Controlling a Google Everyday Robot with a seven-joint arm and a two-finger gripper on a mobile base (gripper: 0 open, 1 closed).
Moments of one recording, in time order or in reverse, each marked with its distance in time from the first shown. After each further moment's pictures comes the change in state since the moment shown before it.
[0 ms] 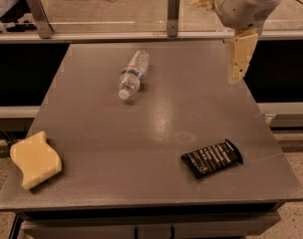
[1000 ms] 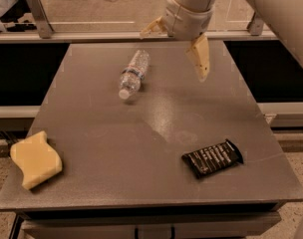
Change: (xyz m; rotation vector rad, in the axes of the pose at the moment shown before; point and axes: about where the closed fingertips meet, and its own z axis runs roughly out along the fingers) arm -0.042 -0.035 0.088 -0.179 -0.089 -0.429
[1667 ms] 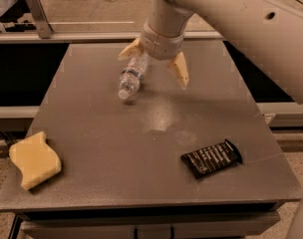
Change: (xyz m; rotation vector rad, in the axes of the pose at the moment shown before) arm -0.025 -0.032 0.061 0.015 0.002 -0.292
